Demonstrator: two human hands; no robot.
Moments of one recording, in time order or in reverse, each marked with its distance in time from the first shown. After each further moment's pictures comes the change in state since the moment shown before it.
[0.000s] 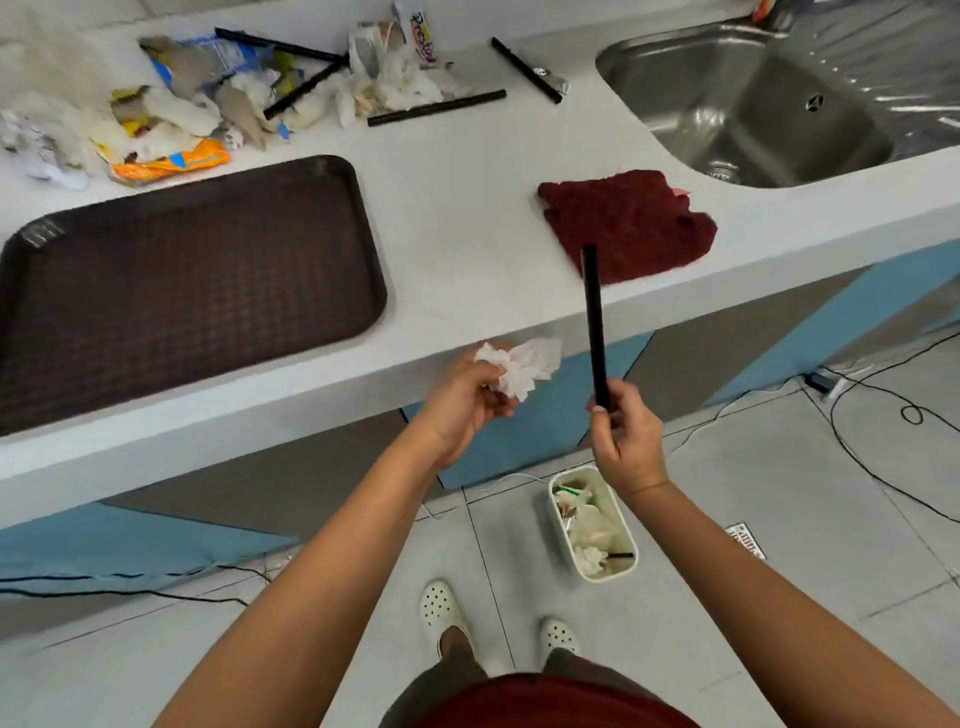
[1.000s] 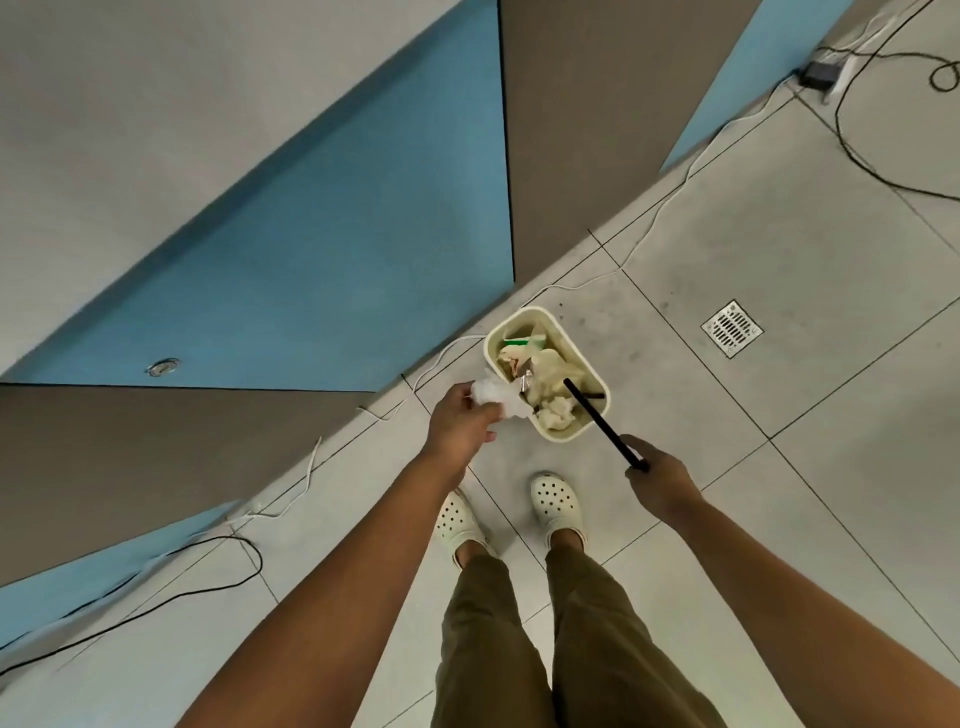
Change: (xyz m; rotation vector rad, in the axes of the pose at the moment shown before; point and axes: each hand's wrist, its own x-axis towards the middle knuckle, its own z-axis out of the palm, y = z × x) left_hand 0.106 -0.331 0.039 0.497 0.146 -0.526; right_hand -0.215 0.299 -0.045 -0.190 -0.409 1.278
